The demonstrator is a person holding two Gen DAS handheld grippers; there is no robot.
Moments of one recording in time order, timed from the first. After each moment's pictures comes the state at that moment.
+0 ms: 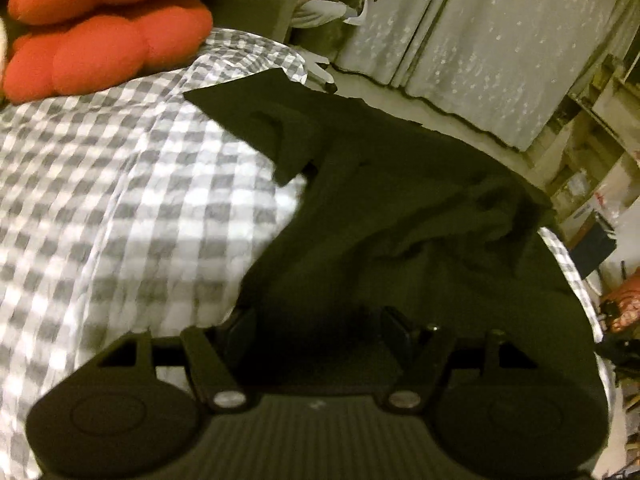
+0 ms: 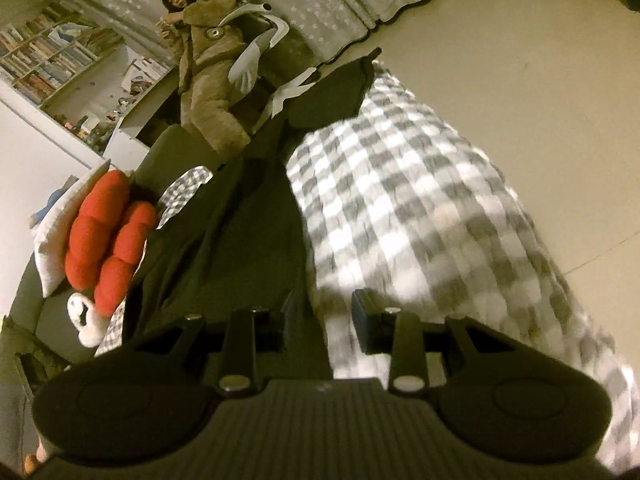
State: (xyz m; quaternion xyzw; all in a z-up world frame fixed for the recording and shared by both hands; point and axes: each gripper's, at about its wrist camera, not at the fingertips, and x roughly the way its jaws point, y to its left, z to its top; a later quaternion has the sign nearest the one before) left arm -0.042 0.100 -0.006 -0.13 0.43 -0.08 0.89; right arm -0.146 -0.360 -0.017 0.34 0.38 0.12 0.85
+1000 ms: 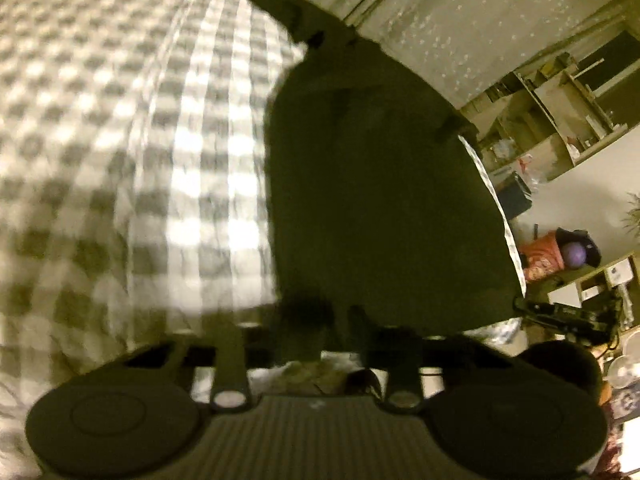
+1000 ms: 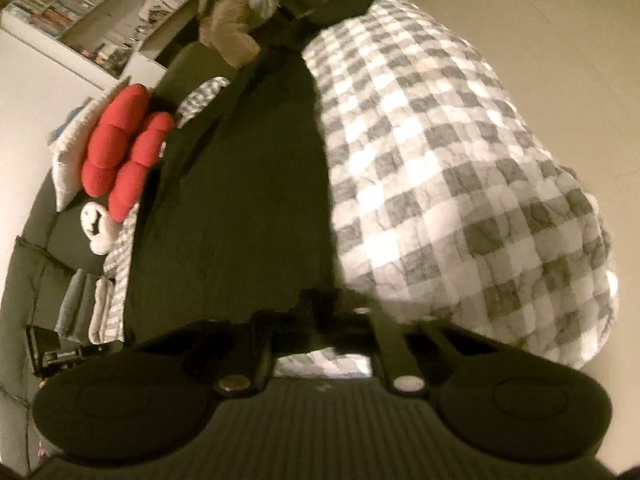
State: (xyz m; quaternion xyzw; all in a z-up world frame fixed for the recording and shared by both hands) left arm -0.159 0.173 -0.042 -0.23 0.51 -0.20 0.81; right arm -0.215 -0.348 -0.028 0.30 0.46 0.17 0.82
